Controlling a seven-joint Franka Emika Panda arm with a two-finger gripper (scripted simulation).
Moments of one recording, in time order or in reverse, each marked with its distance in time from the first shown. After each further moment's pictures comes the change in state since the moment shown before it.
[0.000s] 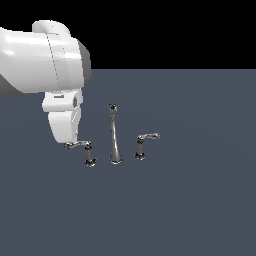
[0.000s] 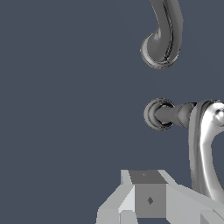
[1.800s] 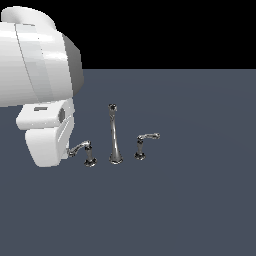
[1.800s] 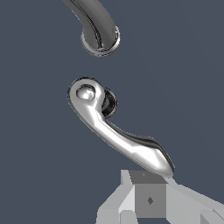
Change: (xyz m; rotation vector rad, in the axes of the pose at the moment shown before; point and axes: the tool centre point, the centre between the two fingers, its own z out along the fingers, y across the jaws) arm -0.013 0.076 0.003 0.004 -0.006 0.000
